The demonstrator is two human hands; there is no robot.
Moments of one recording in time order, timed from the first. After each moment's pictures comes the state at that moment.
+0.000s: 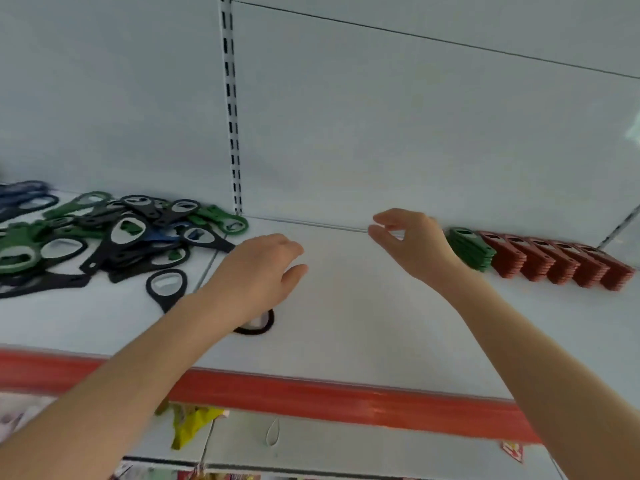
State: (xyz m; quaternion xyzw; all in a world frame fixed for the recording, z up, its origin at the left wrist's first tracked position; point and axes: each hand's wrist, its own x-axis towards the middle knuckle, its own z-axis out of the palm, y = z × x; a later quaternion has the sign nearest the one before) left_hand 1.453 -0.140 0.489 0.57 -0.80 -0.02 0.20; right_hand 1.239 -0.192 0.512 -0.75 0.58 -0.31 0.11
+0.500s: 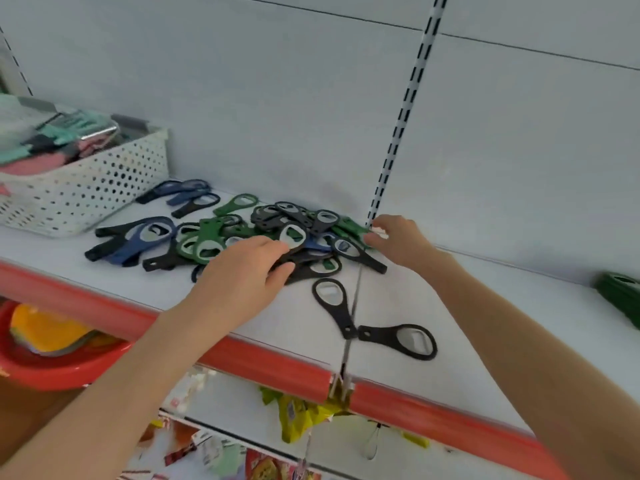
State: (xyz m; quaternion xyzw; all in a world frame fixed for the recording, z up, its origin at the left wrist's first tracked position) left_hand 1.647 -0.090 0.487 0.66 -0.70 -0.01 0.27; right_hand 1.450 -0.254 0.483 -0.81 0.55 -0.15 0.14
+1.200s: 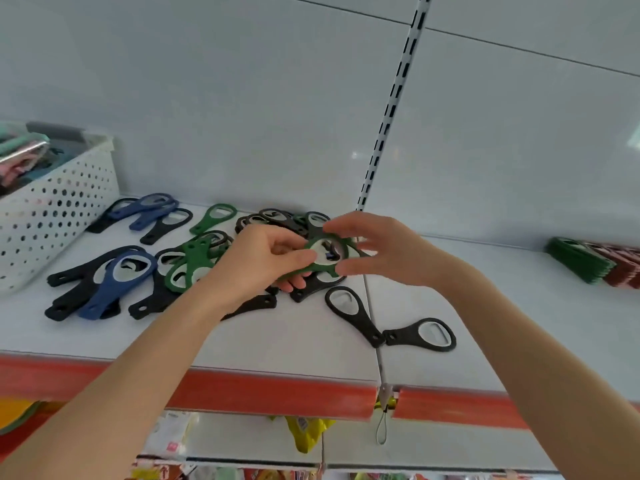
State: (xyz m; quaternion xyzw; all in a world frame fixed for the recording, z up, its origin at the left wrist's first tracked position) left_hand 1.678 -0.136 0.504 0.52 -0.59 -0.46 0.42; right_hand 1.489 -0.172 0.529 -0.82 0.42 -0.19 0.33
